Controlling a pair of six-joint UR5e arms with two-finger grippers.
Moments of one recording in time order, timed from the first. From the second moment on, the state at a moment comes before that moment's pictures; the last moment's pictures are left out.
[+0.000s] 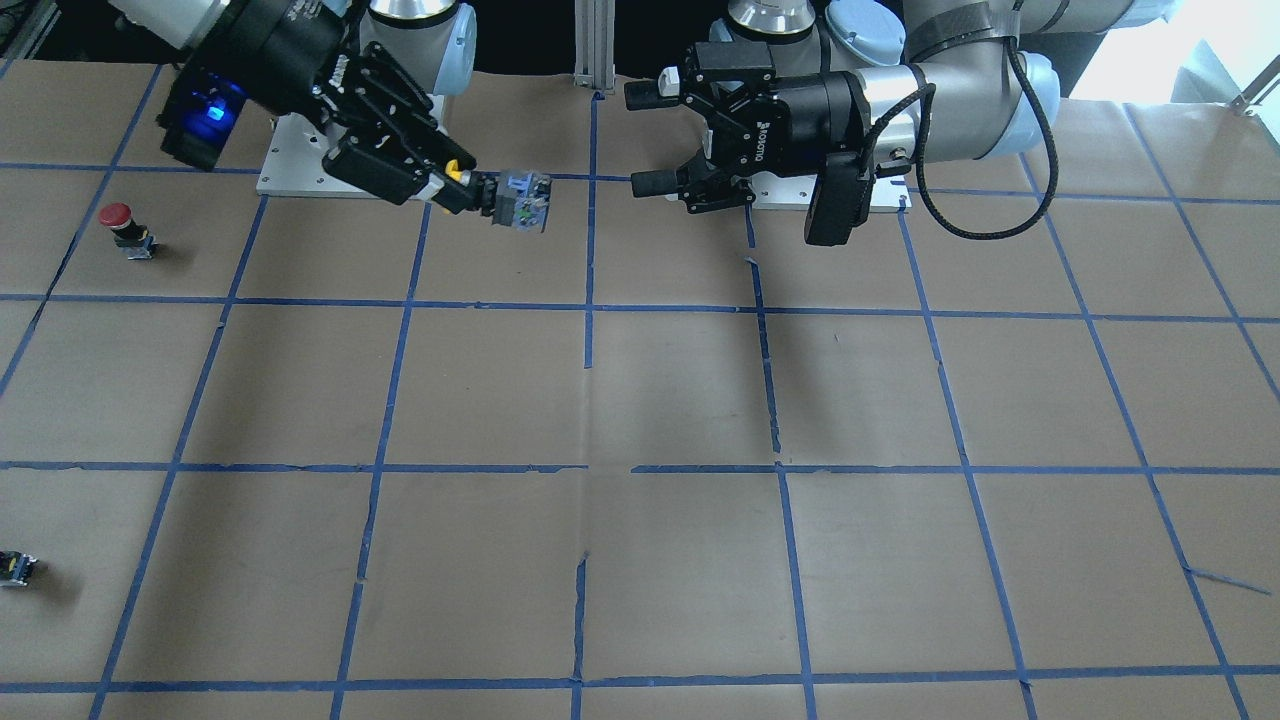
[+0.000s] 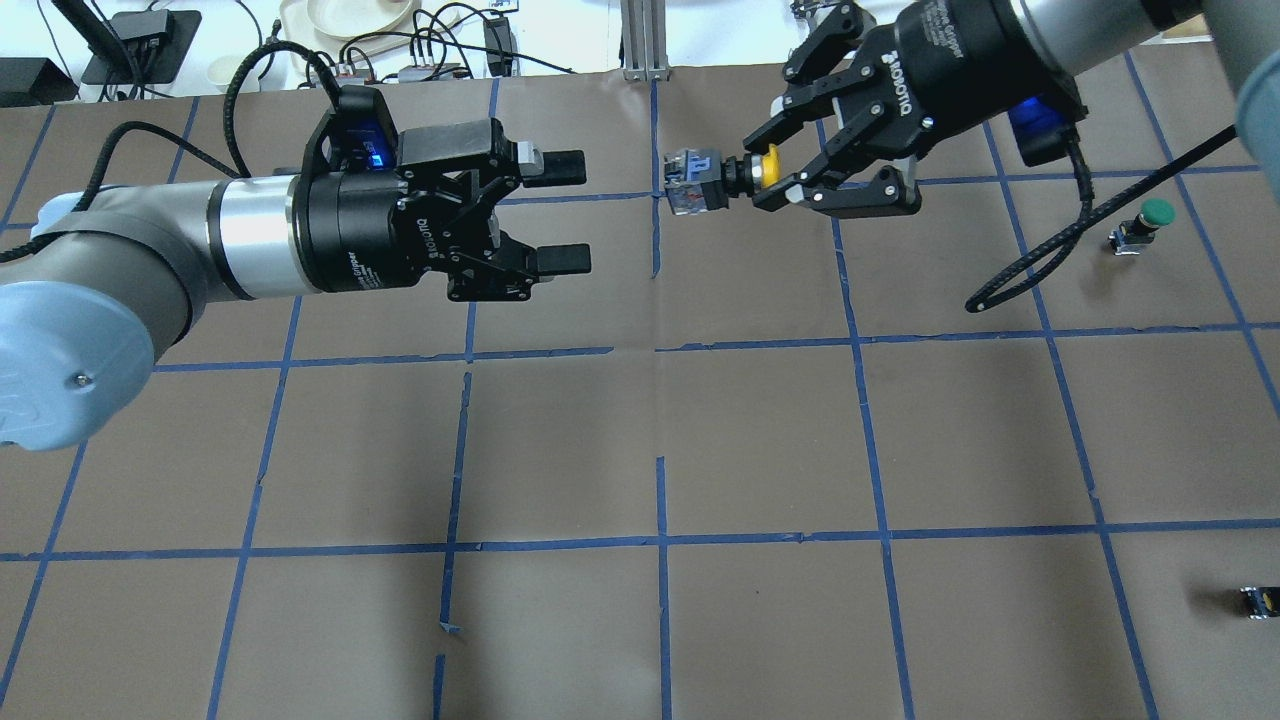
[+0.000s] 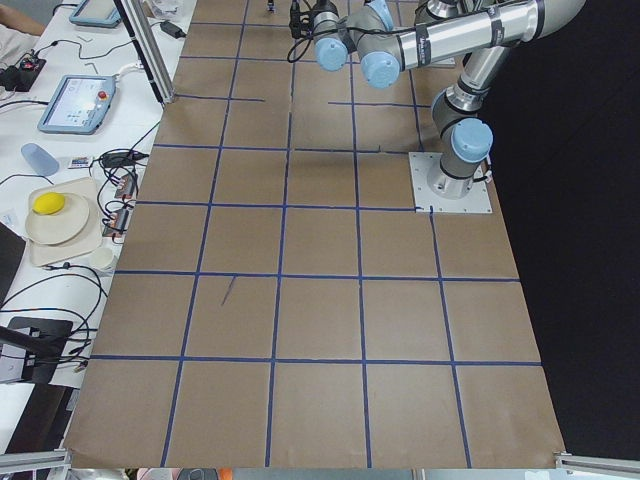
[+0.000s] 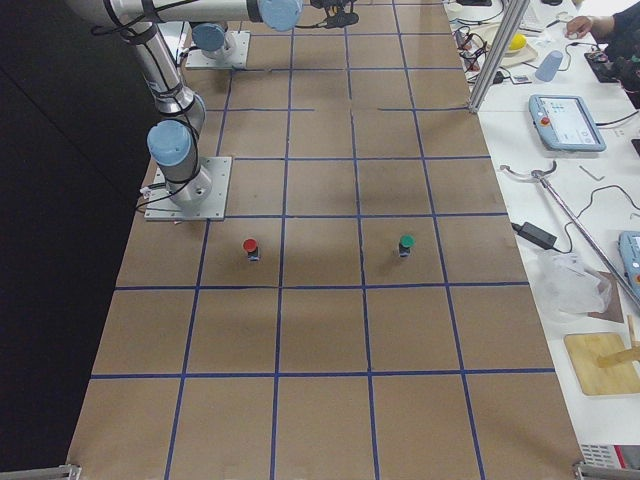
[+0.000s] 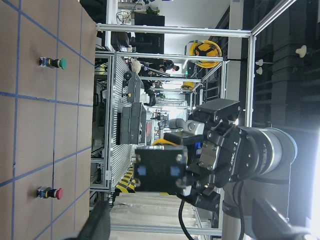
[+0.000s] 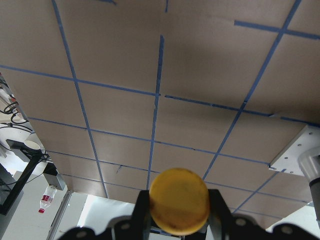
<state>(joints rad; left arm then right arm) -1.43 -1.45 -1.96 -1.77 0.16 0.44 1.47 -1.66 1.62 -1.56 -0.86 1.28</state>
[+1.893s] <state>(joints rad) -1.57 -1.55 -1.54 -1.54 1.55 0.08 0.78 -1.65 2.08 -2.08 -1.40 -1.21</state>
